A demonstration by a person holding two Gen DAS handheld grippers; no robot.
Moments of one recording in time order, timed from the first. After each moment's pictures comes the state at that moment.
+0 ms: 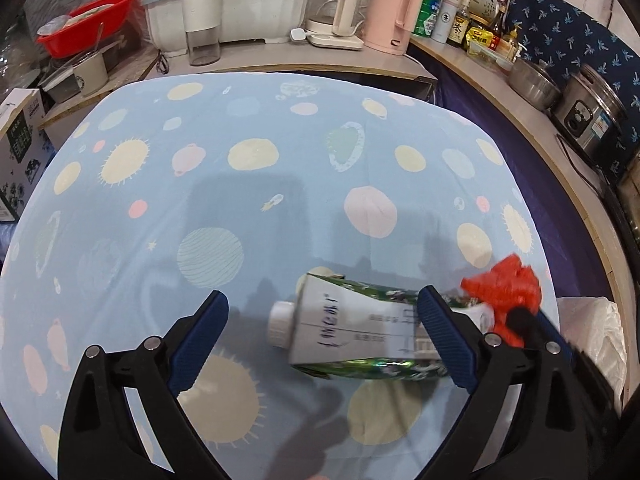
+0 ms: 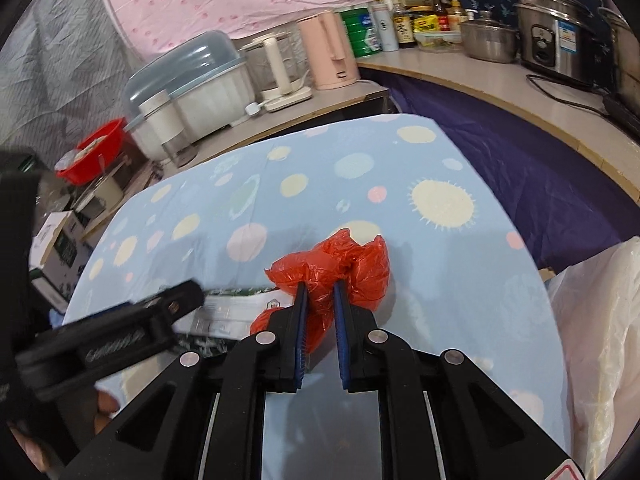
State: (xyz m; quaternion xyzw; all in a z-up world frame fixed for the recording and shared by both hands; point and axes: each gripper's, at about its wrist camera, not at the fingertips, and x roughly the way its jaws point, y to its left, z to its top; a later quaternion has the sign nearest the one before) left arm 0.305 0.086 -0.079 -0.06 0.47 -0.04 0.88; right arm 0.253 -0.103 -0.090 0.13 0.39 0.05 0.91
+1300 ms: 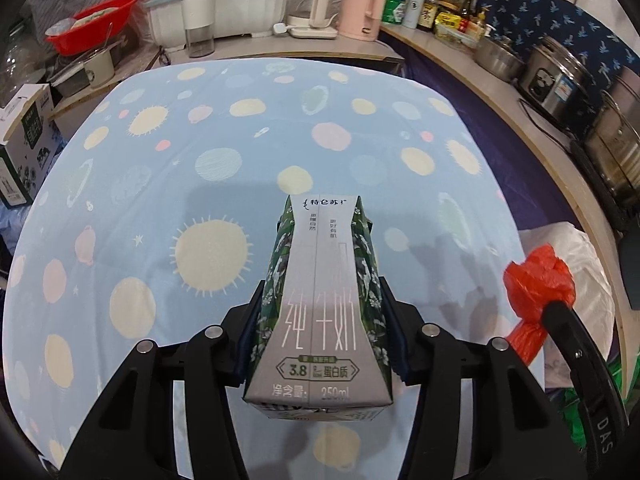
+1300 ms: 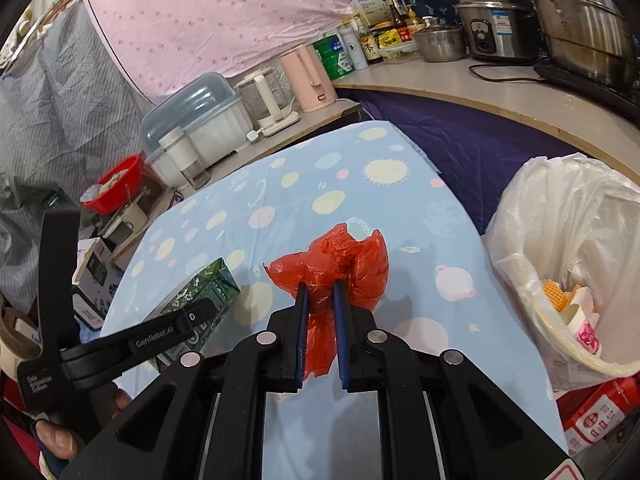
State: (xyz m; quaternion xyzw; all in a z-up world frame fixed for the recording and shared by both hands) left arm 0.194 0.069 -0.057 -0.04 0.48 -0.07 0.87; right arm 0.119 -0.141 -0.057 0.20 0.34 0.01 0.92
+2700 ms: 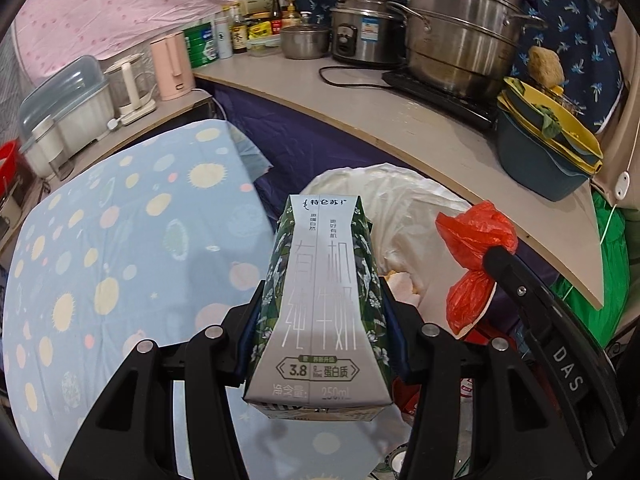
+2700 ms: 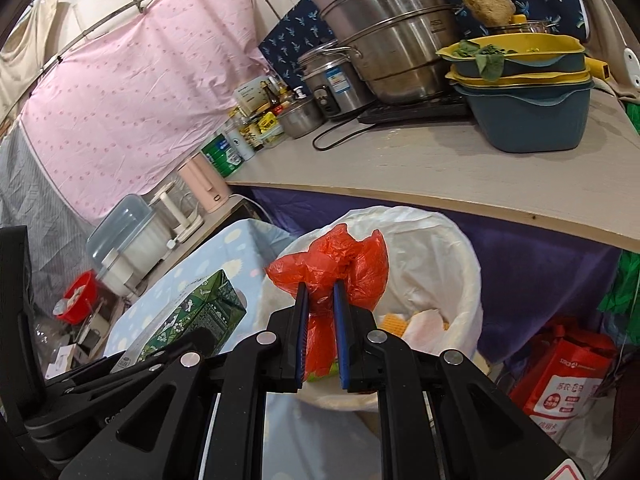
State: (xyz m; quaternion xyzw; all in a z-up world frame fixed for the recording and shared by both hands) left arm 0.083 -0.186 -0.005 0.11 0.41 -0.25 0.87; right arm -0.006 -0.352 -0.040 0.29 0.24 -0.14 0.92
